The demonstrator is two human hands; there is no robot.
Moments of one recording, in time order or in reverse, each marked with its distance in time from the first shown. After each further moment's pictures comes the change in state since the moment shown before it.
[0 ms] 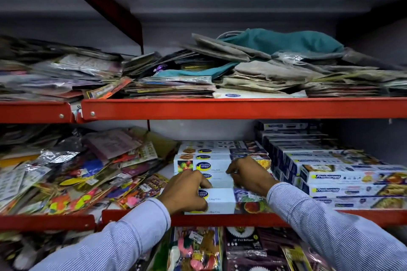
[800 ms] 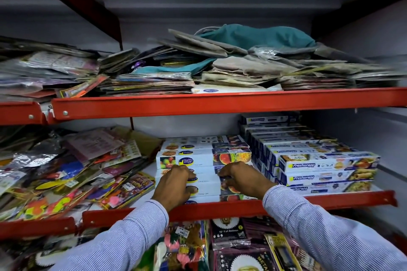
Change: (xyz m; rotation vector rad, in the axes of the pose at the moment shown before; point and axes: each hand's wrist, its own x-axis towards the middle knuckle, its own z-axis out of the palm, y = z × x) left_hand 0.037 -0.016 0.057 0.052 0.149 0.000; right_hand -0.045 0.016 -0.005 0.050 -0.118 0.032
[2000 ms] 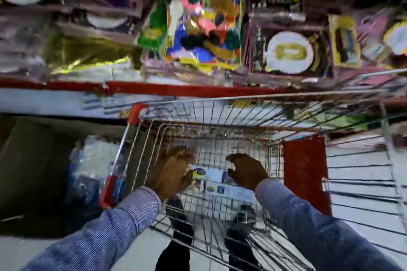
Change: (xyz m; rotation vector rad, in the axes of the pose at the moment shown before) left_hand -0.446 -0.015 0.296 -0.285 -0.690 -0.173; right_hand -0.320 -0.036 0.434 0.177 -0.817 0.336
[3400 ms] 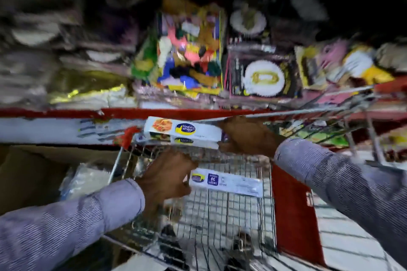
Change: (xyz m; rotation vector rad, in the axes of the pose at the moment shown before) left_hand 0.016 0.068 -0.099 0.377 -0.037 0.176; right_hand -0.008 -0.023 -0.159 -0.258 0.313 -0.477
